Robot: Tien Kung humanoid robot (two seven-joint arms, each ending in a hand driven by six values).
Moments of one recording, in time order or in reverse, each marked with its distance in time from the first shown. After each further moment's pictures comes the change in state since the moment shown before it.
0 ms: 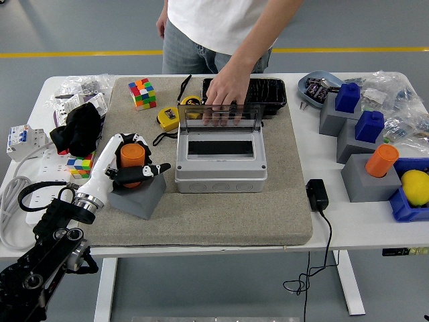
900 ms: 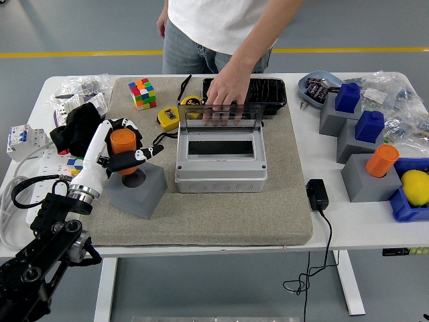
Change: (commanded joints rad) left arm -0.029 -0.008 -0.016 -0.031 -0.058 0.105 -0.056; right arm 0.003 0.001 0.004 0.000 -0.001 0.002 0.001
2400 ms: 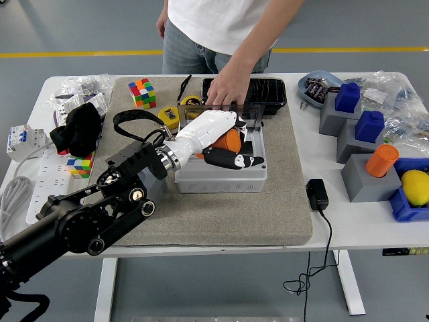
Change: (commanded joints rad) left arm -0.445 -0.022 0.485 0.072 0.603 -0.060 0.245; right arm 0.022 -0.024 -0.004 0.000 -0.004 -0.006 0.001
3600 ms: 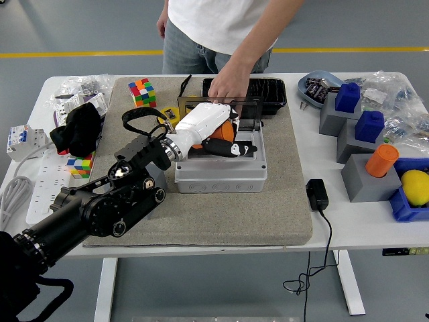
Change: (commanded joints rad) left arm -0.076 -0.105 -0.024 0.305 0.093 0.098 -0.081; right arm 0.001 -0.002 -0.018 0.000 0.004 0.000 -0.002
